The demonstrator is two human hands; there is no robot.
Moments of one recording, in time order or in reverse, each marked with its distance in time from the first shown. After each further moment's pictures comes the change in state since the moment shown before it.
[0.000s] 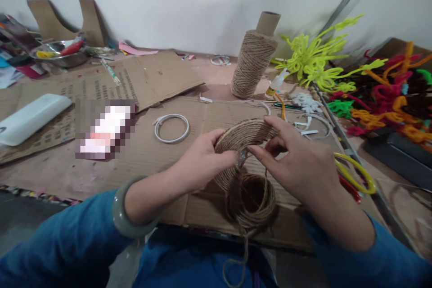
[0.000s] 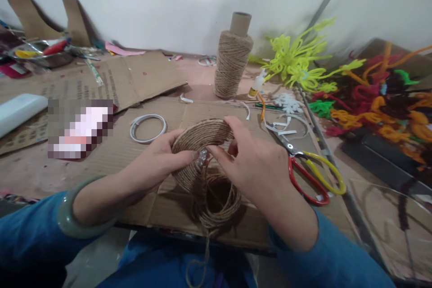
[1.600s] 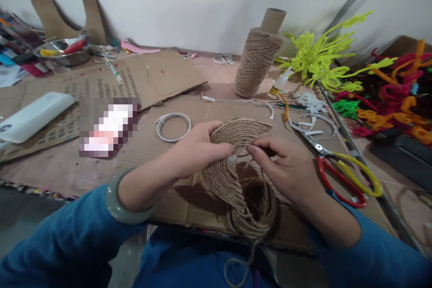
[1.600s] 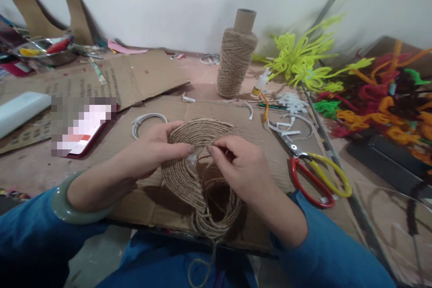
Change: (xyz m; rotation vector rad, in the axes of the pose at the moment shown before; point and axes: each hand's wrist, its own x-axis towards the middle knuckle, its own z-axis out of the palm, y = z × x) left_hand 0.006 0.011 -0.020 0.177 -0.054 0.019; right_hand 0.001 -0.010 0.010 0.543 -0.152 0.144
